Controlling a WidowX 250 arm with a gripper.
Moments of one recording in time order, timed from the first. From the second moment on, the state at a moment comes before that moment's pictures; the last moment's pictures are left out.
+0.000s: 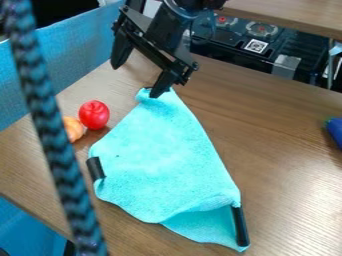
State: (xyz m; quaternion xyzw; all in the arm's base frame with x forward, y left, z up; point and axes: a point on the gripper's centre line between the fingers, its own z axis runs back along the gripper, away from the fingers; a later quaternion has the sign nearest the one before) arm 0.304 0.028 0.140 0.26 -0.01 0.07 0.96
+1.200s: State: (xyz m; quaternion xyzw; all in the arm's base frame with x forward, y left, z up) arm 0.237 0.086 0.088 0.04 0.00 0.35 0.94
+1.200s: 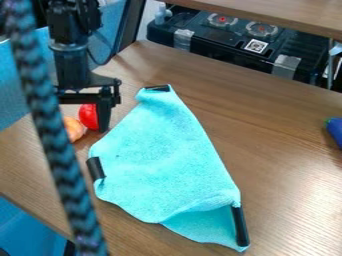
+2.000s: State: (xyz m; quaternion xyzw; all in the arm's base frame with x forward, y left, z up) arm 0.226 0.100 0.042 -0.06 -0.01 0.33 0.94
